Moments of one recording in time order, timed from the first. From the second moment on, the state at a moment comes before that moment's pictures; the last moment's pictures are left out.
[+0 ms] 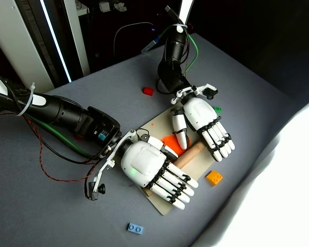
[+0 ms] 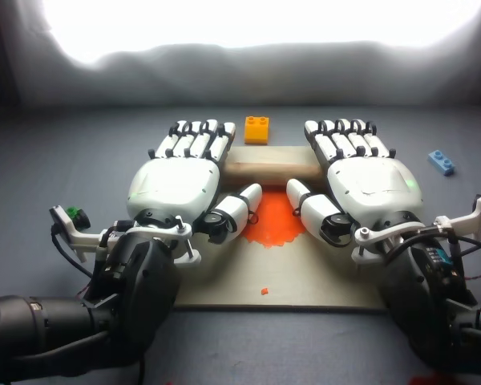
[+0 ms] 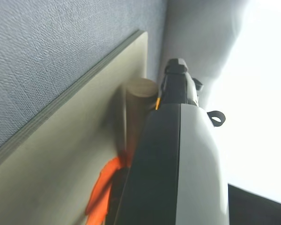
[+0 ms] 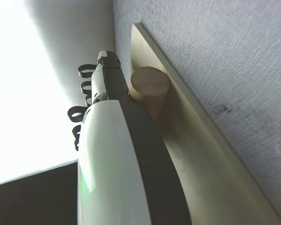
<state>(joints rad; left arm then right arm) 0.67 -1.54 1.42 -0.80 -0.99 1.50 -0.69 -1.64 1.45 0.88 1.06 -1.46</state>
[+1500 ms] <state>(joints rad) 0.65 -1.57 1.48 -0.80 -0.93 1.50 -0.68 -1.64 1.47 0.89 1.04 -1.46</state>
